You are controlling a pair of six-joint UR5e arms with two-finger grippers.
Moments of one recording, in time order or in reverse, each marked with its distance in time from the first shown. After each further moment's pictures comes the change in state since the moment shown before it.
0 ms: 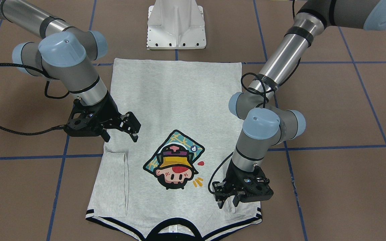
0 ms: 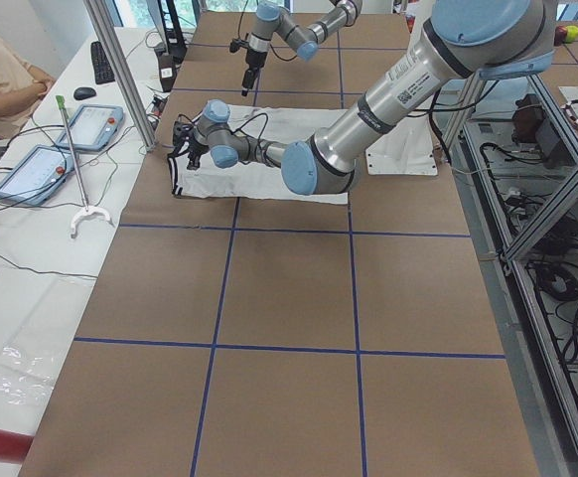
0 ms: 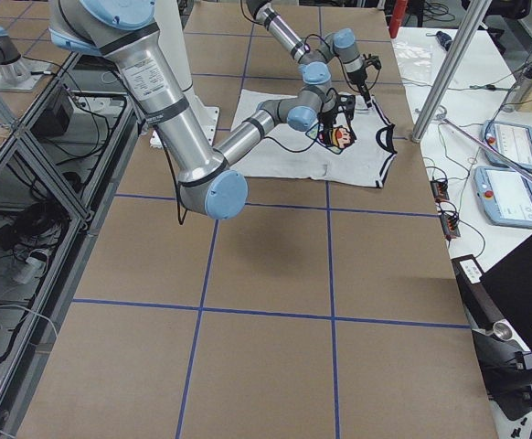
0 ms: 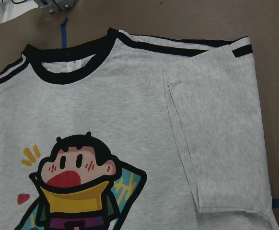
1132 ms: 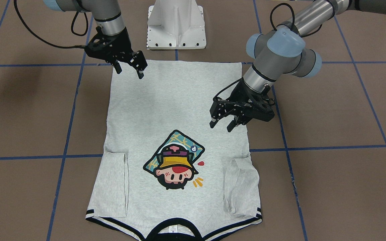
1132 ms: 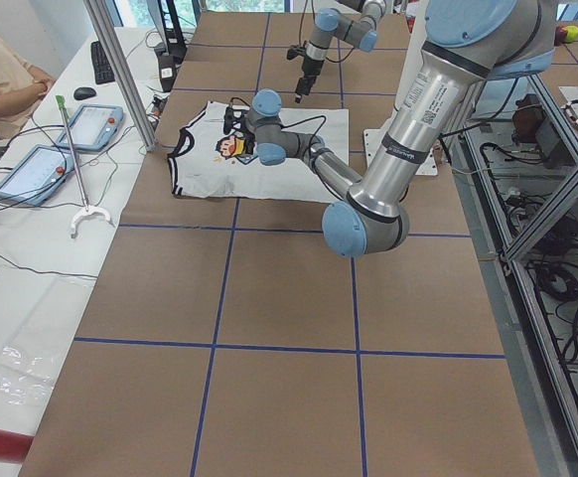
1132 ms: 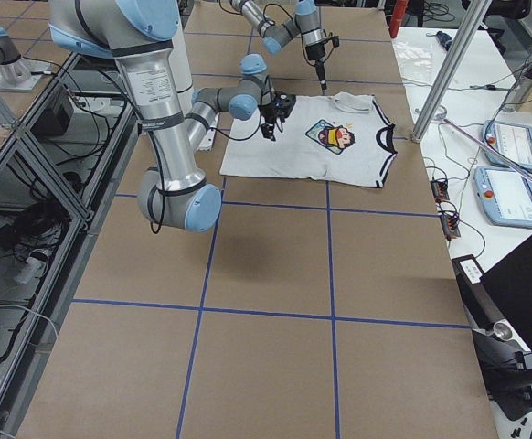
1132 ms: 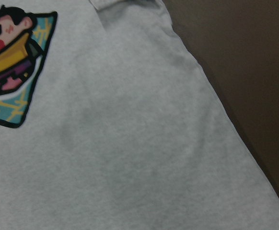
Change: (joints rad) left arm 0.097 0.442 -0.789 0.168 -0.171 -0.050; right arm -0.472 -0.308 0.536 -0.333 -0.328 0.561
